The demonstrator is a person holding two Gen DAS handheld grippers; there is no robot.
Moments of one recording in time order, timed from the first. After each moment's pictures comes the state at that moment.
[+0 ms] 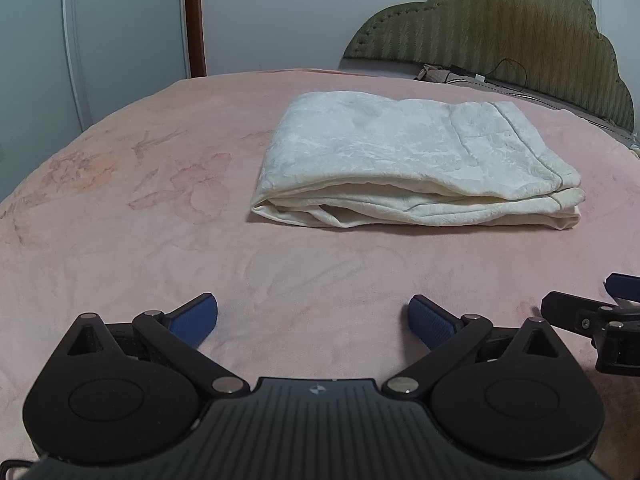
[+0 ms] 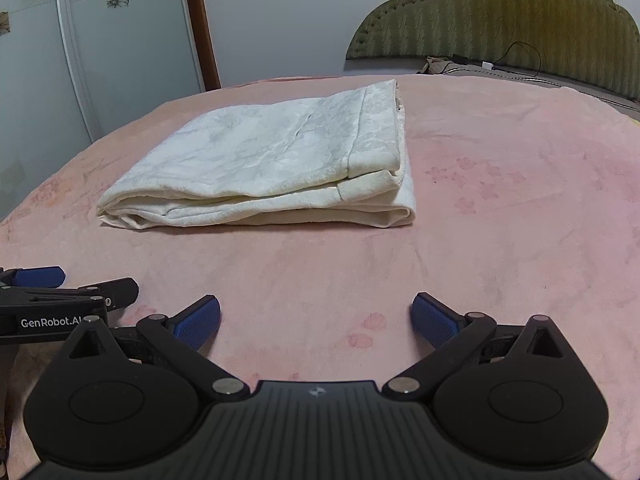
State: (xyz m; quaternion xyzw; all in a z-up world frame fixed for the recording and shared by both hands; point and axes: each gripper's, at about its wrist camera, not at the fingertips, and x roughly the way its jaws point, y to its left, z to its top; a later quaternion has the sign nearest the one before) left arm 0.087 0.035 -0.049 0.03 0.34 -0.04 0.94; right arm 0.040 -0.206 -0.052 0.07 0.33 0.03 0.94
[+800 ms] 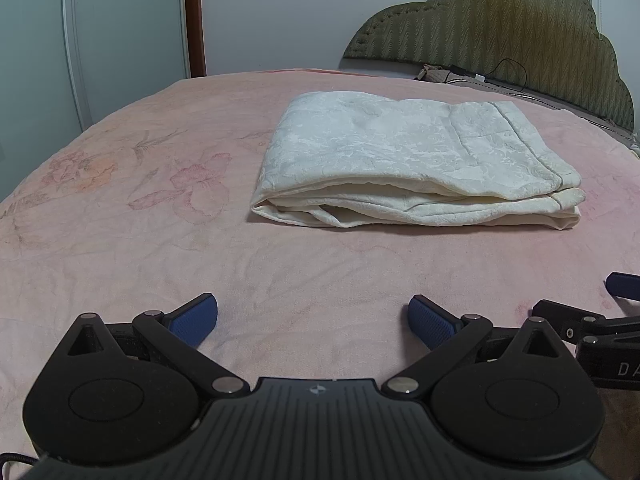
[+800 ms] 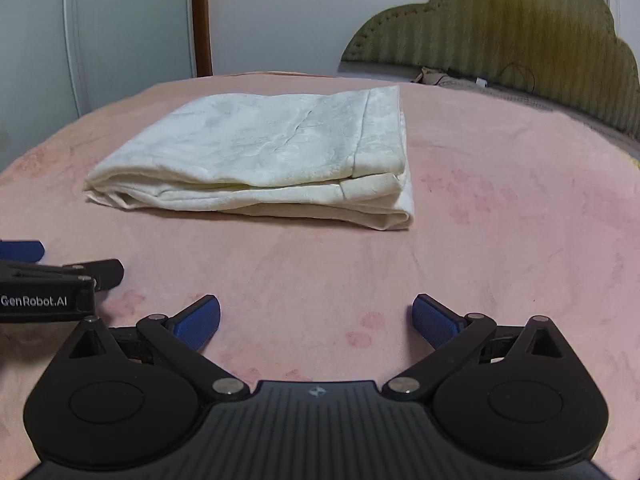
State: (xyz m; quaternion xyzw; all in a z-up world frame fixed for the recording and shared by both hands) left arm 0.087 0.035 -0.049 0.03 0.34 -0.04 0.94; right arm 0.043 -0.196 -0.054 0.03 0.34 0.01 0.94
